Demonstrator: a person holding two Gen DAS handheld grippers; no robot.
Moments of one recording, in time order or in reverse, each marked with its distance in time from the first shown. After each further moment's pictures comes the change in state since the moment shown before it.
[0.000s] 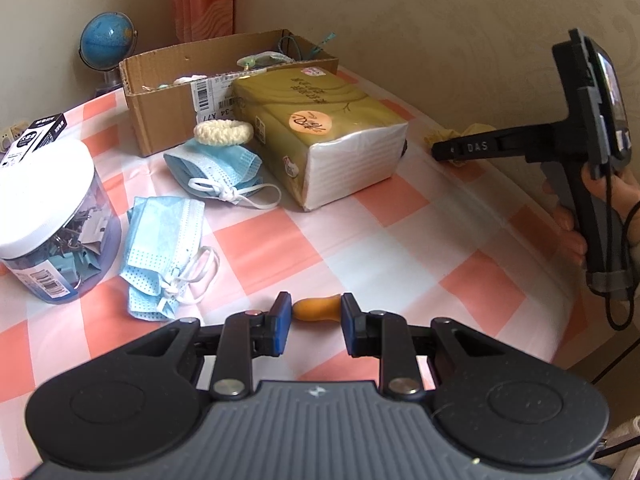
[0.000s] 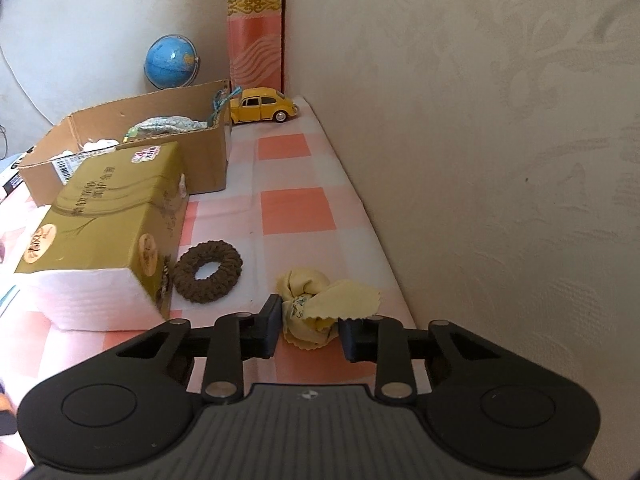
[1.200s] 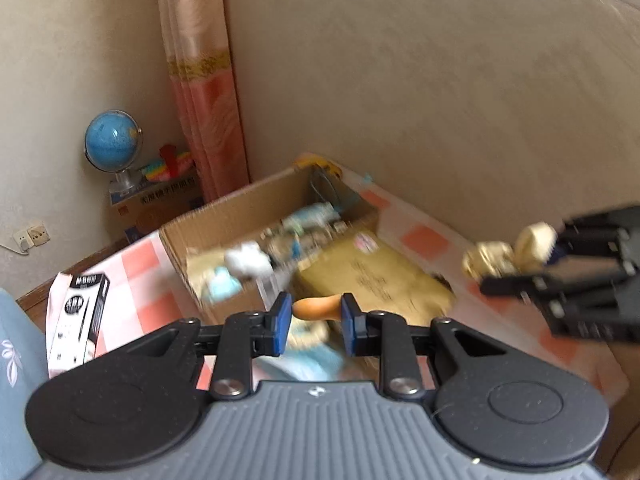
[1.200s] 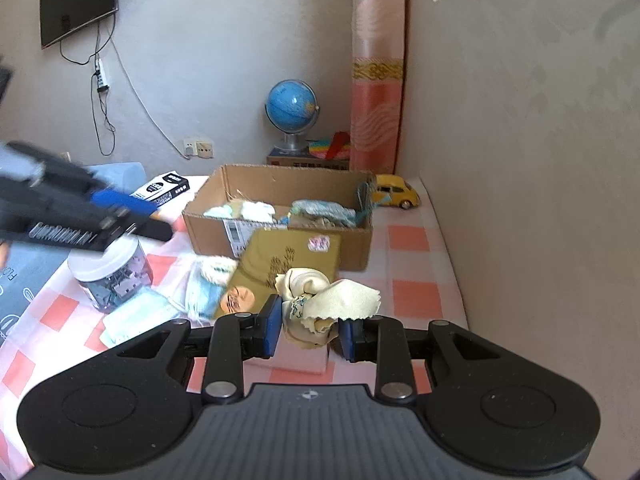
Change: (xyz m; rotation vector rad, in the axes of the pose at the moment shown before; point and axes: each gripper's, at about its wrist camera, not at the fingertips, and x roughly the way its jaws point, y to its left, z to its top) left arm -0.031 0.040 0.134 0.136 -0.152 0.055; right arm -0.097 0.048 0.042 -0.186 -0.124 0.274
